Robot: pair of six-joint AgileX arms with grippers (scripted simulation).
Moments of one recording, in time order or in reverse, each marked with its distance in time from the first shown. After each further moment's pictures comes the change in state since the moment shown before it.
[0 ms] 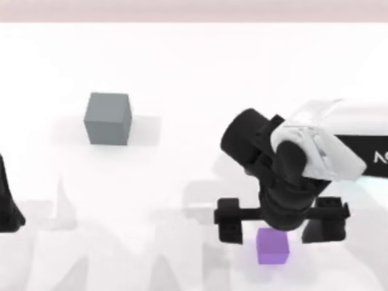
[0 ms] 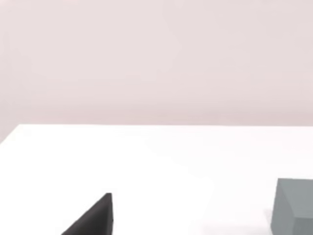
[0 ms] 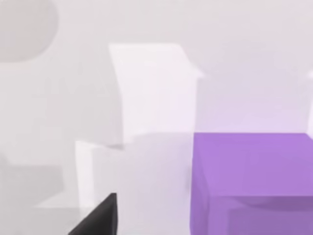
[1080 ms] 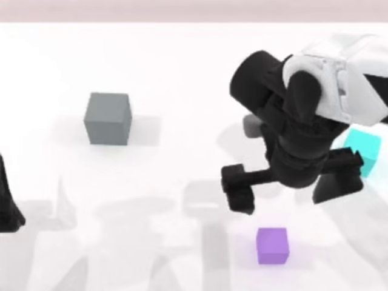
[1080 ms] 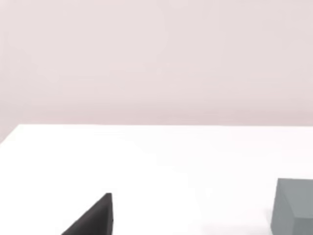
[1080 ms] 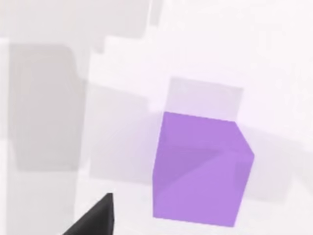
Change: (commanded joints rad) left arm 0.000 0.000 0.000 0.000 0.000 0.000; right arm -0.067 -0.028 0.230 -0.276 -0.003 -0.221
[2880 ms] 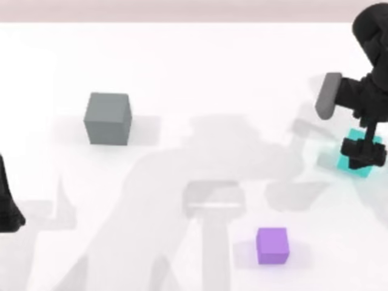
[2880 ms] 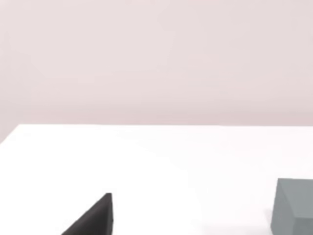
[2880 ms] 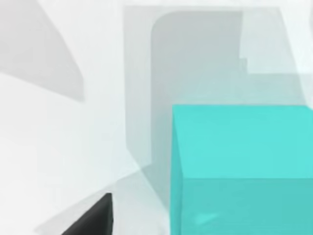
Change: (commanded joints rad) left arm 0.000 0.000 0.000 0.000 0.000 0.000; right arm -0.542 0.291 0.188 0.097 -0.024 -1.533
